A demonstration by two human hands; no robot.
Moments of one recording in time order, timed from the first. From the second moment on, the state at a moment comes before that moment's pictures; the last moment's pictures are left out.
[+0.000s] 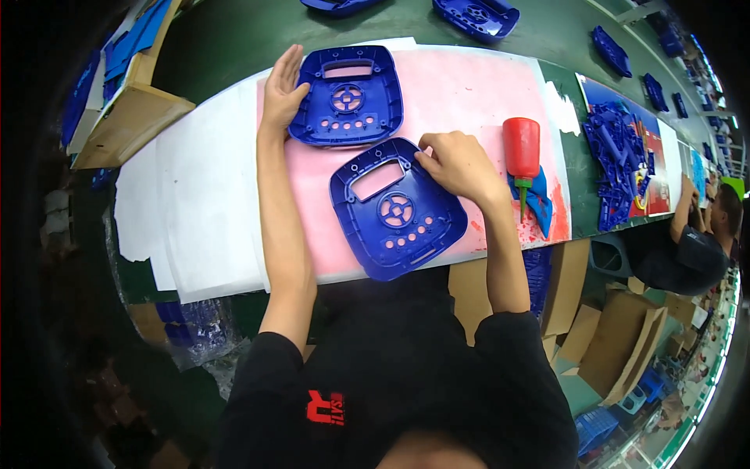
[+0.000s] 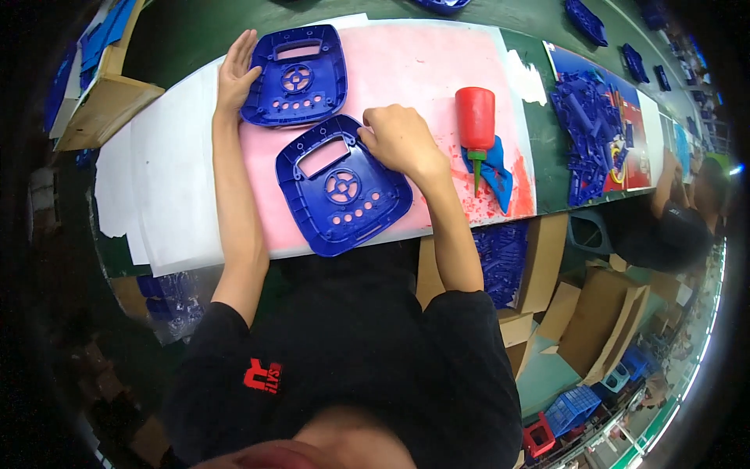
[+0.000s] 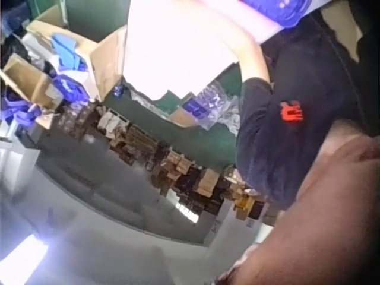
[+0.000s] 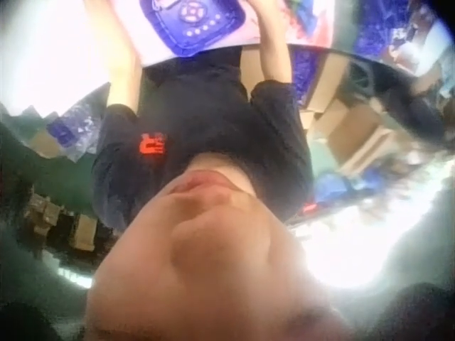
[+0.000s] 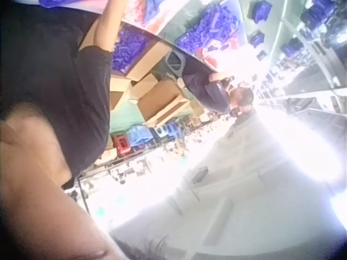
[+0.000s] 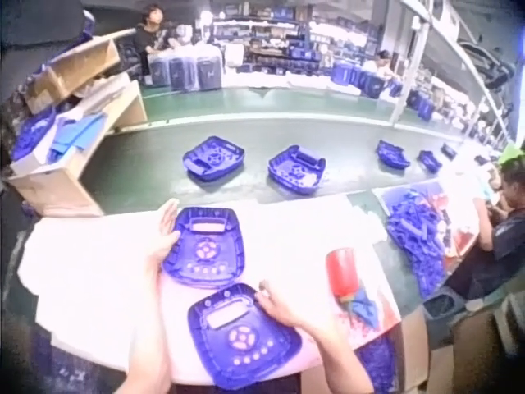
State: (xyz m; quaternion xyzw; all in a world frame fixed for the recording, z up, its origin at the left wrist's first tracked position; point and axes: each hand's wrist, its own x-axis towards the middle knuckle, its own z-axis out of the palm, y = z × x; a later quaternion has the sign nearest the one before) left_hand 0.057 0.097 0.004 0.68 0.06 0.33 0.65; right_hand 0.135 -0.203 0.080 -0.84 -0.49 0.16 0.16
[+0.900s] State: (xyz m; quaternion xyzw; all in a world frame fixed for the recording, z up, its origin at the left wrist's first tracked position) left_hand 0.072 0.057 0.006 0.74 0.11 0.26 0.61; right_hand 0.214 -0.306 0.128 -0.94 -0.19 0.18 0.21
